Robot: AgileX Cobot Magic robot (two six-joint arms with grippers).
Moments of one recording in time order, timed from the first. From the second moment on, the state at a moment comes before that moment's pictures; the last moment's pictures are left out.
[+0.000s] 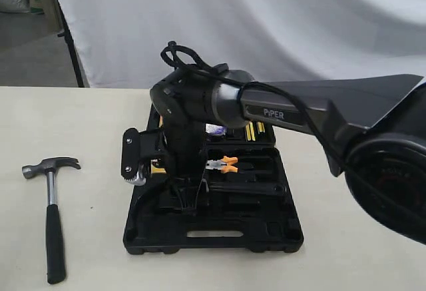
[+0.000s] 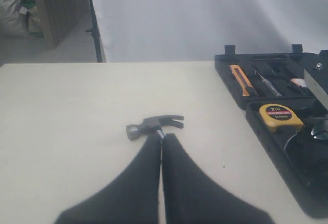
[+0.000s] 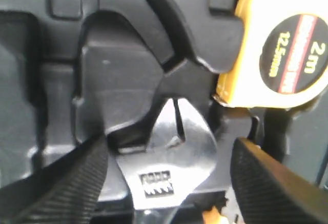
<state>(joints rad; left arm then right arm) 0.09 0.00 0.00 -0.02 0.27 0.00 0.92 2.28 -1.82 -0.20 0.97 -0.84</state>
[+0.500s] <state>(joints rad) 0.09 0.00 0.00 -0.02 0.27 0.00 0.86 2.09 -1.82 -0.18 1.07 -0.70</state>
